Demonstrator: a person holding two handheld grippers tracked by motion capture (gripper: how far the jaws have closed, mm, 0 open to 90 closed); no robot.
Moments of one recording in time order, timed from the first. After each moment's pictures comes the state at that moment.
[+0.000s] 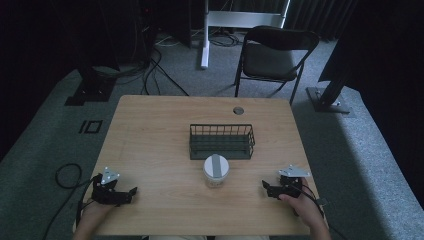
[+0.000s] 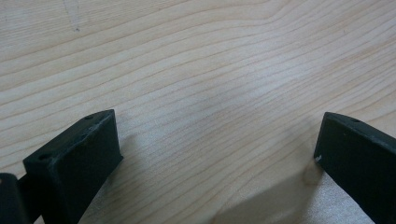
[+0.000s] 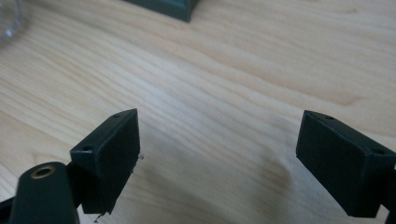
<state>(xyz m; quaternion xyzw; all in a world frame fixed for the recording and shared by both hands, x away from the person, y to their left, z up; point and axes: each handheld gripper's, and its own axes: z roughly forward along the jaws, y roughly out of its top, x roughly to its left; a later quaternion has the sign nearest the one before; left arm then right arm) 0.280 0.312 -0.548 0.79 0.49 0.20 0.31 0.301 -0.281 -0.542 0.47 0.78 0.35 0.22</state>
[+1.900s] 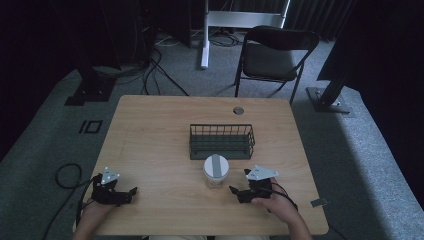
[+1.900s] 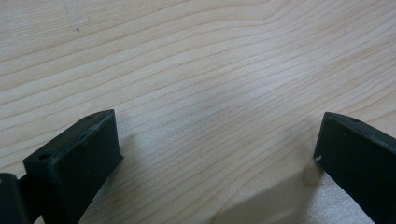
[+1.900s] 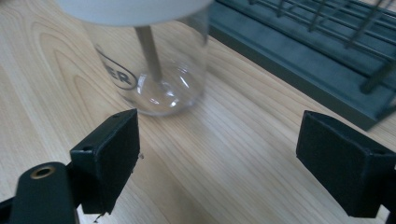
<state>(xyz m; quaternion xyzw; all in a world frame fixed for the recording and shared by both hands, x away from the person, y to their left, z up) 0.280 0.312 -0.548 0.79 0.49 0.20 0.31 0.294 -0.184 -0.523 0.32 0.83 0.42 0.16</state>
